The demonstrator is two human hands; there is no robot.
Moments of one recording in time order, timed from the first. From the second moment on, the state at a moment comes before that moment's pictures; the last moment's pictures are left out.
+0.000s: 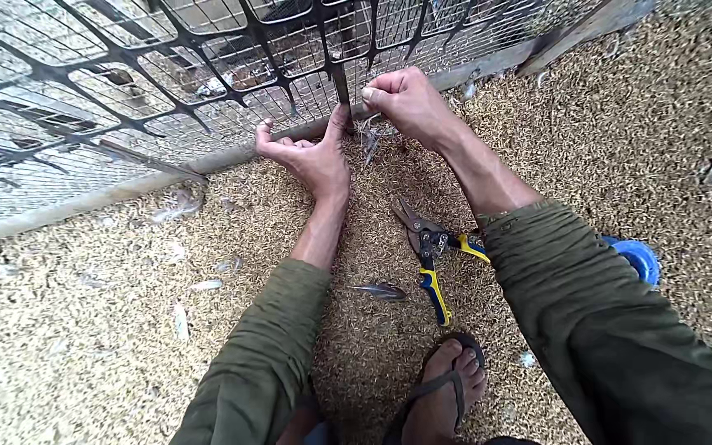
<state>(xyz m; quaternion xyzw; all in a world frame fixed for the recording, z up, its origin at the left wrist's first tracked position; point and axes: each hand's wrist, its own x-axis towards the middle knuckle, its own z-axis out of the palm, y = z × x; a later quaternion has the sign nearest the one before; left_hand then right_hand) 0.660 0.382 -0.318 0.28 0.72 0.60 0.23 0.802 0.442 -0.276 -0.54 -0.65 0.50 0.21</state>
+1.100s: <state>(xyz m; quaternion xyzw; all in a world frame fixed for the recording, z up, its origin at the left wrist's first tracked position) 0.642 0.389 -0.308 0.35 0.63 0.56 0.41 0.788 0.447 -0.265 -0.55 -0.63 0.51 0.19</state>
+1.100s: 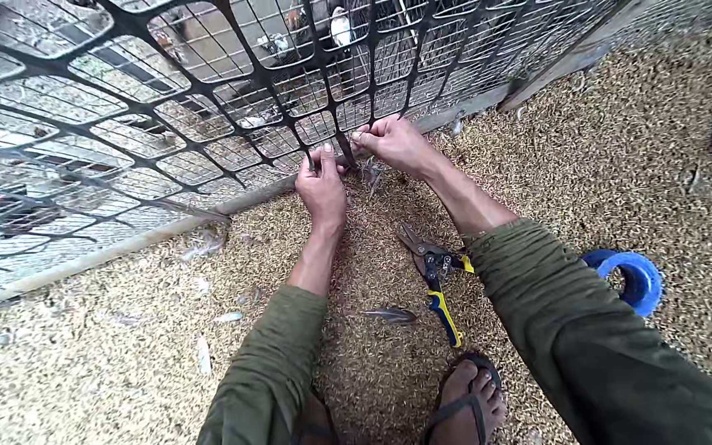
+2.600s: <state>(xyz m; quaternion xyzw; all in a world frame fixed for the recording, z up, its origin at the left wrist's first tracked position) 0.590 0.386 -0.287 0.88 0.30 0.36 0.09 0.780 0.344 -0.249 -0.54 -0.67 0.48 0.17</state>
